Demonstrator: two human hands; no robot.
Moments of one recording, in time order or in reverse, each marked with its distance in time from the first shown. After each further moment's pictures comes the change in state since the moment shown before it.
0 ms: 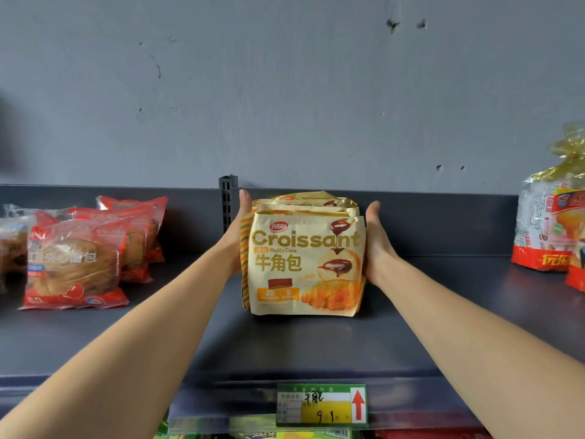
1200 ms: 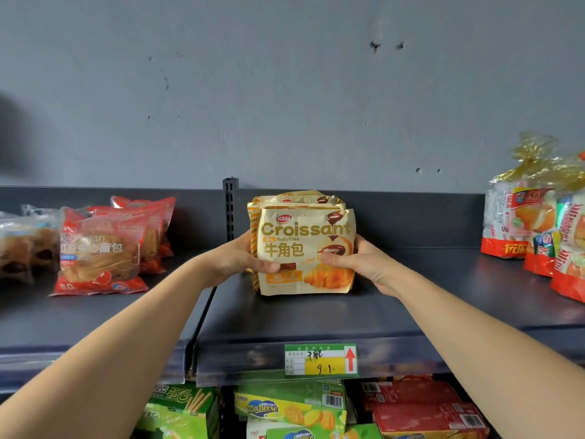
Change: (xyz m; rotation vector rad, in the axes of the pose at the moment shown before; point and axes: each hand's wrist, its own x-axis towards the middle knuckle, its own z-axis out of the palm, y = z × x) left_hand -0.068 -0.007 -0.017 0.609 -0.327 0.055; right_hand -0.068 0.018 -0.009 -0.555 -0.146 -0.180
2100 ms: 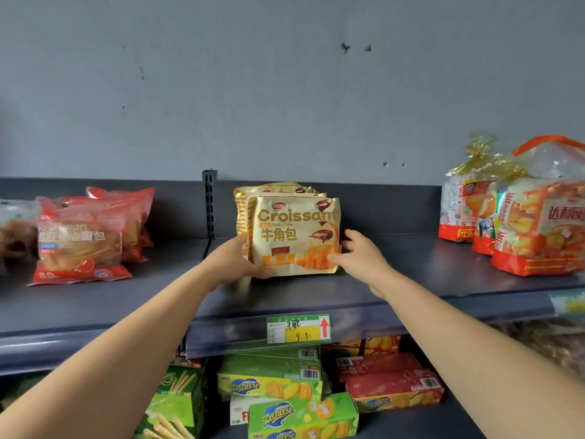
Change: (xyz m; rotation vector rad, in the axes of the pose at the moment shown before) left_hand -0.009 -0.009 0.040 0.412 0.337 -0.096; right_hand -0.059 0.001 0.005 -0.325 0.409 0.069
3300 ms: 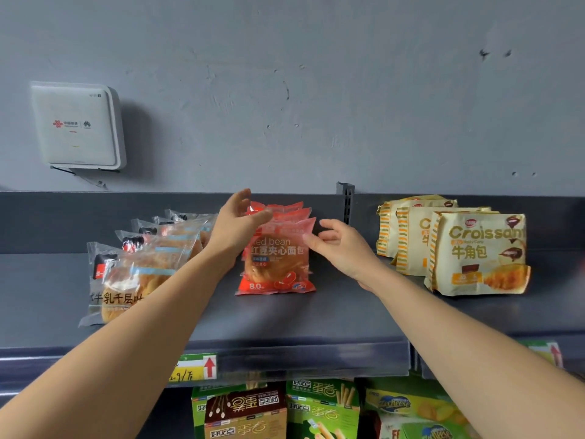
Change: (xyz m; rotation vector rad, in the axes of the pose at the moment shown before) left_hand -0.060 -0.127 -0.250 -0.441 0.484 0.070; right_hand -0.014 -0.195 0.263 0.080 -0.142 -0.247
